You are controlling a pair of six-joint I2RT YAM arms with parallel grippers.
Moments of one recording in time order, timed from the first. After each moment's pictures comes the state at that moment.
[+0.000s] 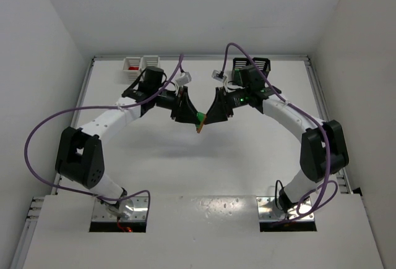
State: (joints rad) left arm -0.39 1.55 1.18 -0.26 1.25 0.07; right arm 0.38 1.64 1.17 -0.27 -1.28 -0.02
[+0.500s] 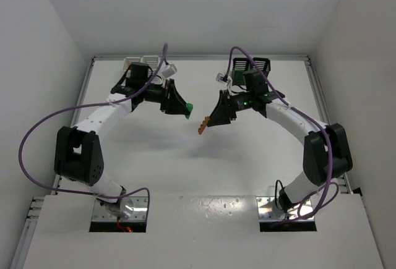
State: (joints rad) left arm -0.29 1.56 1.19 -0.28 1.29 0.06; right arm 0.37 1.61 1.10 -0.22 -1.27 -0.03
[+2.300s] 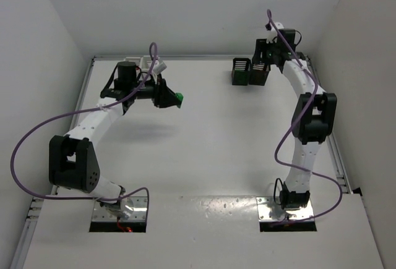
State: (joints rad) left arm -0.17 1.48 1.13 -0.17 1.03 0.06; right arm 0.00 2.12 1.83 -0.29 -0.13 -0.03
